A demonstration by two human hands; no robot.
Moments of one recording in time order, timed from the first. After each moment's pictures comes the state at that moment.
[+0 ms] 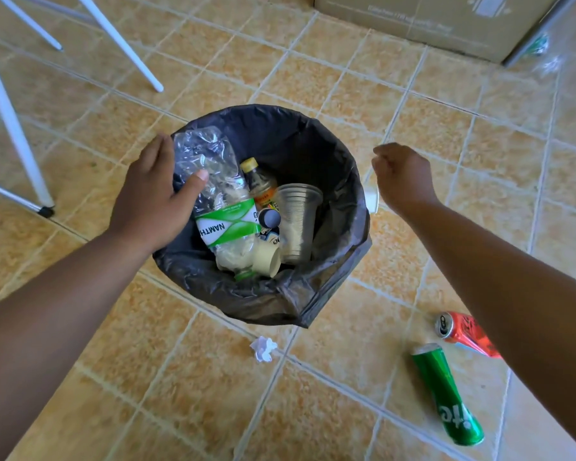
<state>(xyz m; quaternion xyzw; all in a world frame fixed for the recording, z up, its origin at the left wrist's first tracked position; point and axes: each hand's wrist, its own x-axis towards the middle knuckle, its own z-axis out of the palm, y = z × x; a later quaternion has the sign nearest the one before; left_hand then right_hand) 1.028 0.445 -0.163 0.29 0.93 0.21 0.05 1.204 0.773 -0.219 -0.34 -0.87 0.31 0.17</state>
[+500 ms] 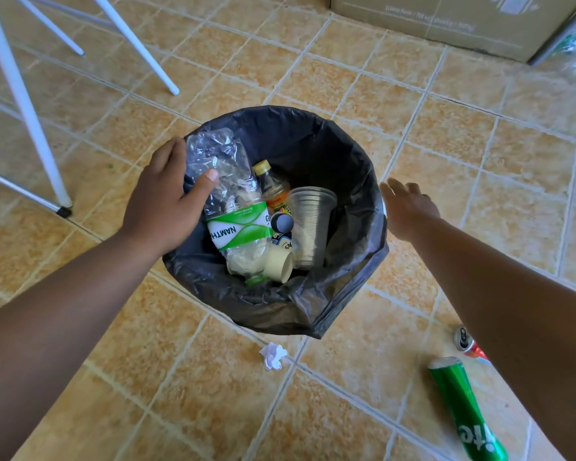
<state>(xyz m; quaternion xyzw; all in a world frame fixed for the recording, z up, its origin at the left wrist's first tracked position) 1.026 0.446 -0.166 0.29 0.93 0.22 0.05 1.206 0.794 -0.293 -0.26 -0.95 0.01 -0.15</state>
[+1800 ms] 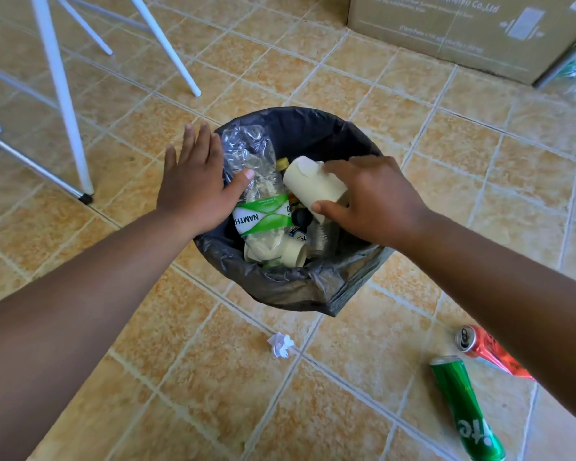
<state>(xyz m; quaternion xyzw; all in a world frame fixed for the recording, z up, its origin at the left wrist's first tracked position) 1.032 0.450 -0.155 0.32 0.95 0.02 0.03 1.197 0.667 -0.143 -0.06 -0.99 0.10 0.08</state>
